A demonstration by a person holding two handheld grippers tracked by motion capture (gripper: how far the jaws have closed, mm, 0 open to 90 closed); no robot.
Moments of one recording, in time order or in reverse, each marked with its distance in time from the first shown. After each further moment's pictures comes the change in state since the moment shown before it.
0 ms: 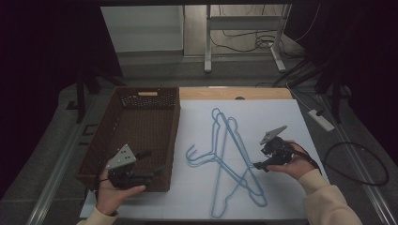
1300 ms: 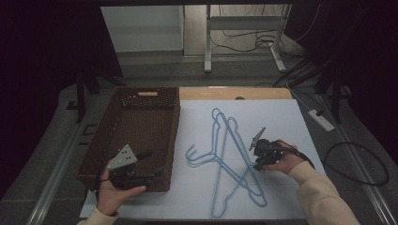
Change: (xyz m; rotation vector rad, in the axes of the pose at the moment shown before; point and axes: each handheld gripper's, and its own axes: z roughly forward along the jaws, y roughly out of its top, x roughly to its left) left arm -0.002 0.000 0.001 0.007 -0.004 0.006; right arm -0.004 0.015 0.037 0.278 0.050 -0.163
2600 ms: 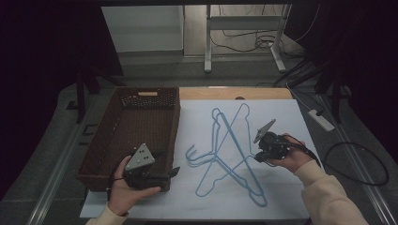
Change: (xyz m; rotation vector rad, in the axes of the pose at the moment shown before) left arm -0.033 0.029 0.020 0.043 -0.011 0.075; right arm 0.008 0.003 -0.048 -0.136 -0.001 0.022
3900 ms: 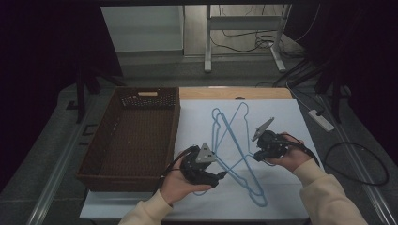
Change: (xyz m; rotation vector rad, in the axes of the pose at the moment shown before) left arm -0.060 0.052 0.120 0.184 -0.107 0.153; right arm 0.003 0.008 -0.005 0.004 0.001 0.011
